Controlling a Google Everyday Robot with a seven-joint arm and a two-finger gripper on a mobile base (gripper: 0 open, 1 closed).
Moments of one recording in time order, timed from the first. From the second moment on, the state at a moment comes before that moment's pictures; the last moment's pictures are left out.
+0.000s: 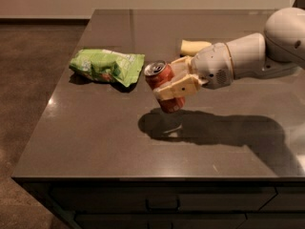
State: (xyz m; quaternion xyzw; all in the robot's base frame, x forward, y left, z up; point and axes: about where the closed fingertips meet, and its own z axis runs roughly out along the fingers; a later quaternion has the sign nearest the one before) arm 0.514 -0.031 0.924 -0.56 0.62 0.38 0.39
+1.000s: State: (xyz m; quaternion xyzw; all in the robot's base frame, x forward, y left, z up) arm 0.514 -0.035 0.914 -0.51 0.57 0.44 0.47
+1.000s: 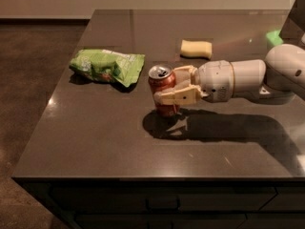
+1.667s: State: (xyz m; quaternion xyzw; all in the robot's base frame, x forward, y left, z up) arm 0.515 -0.024 0.907 -0.52 0.54 0.46 0.48
